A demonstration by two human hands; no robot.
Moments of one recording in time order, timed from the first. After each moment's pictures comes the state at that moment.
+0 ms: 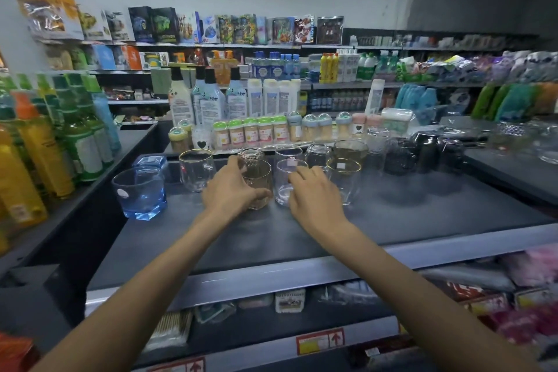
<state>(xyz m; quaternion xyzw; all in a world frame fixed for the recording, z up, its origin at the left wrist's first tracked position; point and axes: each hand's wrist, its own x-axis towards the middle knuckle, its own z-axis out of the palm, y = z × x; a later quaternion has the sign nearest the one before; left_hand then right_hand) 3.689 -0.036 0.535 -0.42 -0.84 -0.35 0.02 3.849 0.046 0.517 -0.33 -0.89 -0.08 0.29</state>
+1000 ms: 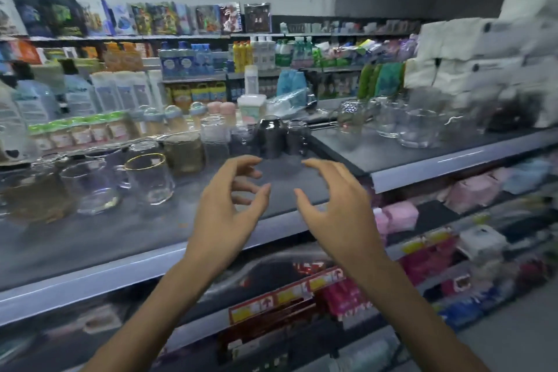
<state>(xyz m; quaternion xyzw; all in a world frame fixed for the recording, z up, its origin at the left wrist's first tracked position) 4.069 0.062 0.537 -0.59 -0.56 -0.58 -0.07 4.238 0.137 0.528 -0.38 -0.78 0.10 0.48</state>
